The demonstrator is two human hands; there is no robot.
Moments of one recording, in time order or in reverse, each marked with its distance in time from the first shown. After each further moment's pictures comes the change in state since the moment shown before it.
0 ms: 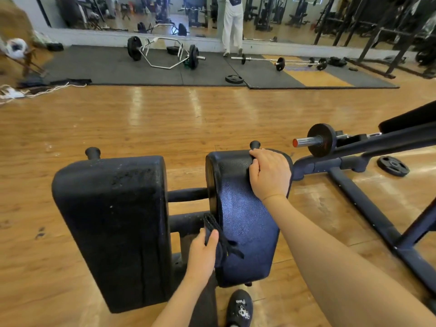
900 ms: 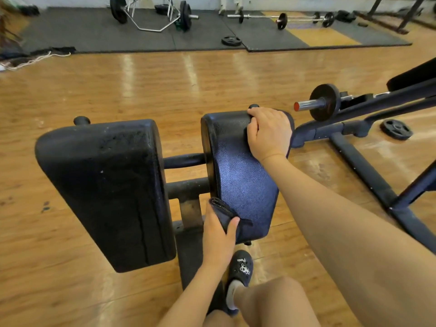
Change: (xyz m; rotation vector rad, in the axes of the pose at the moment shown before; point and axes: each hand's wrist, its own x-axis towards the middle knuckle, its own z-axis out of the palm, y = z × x) left_hand -0.036 -0.039 0.026 0.229 -0.036 0.063; right_hand -0.001 0.004 0.005 -0.006 0.017 -0.012
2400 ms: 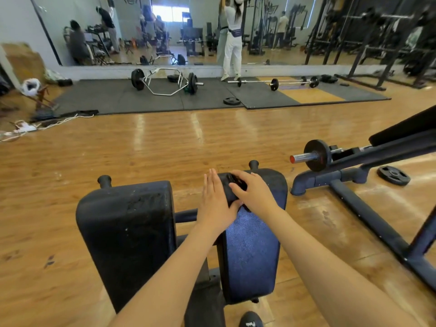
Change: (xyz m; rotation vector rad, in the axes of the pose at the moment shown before) left_hand 0.083 0.165 -0.063 0.565 -0.043 0.365; right_hand 0.013 -0.041 -0.041 0.446 -0.469 0.179
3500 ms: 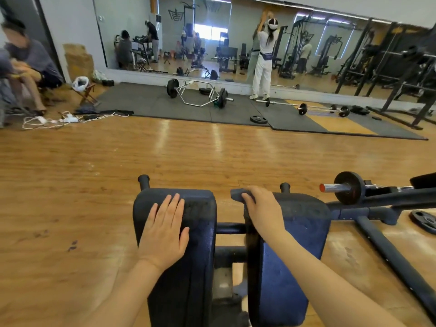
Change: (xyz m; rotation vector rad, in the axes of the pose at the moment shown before) left_hand -0.070 -0.164 -0.095 0.651 0.342 0.101; right_hand 0.015 -0.064 0.057 -0.219 0.118 -0.104
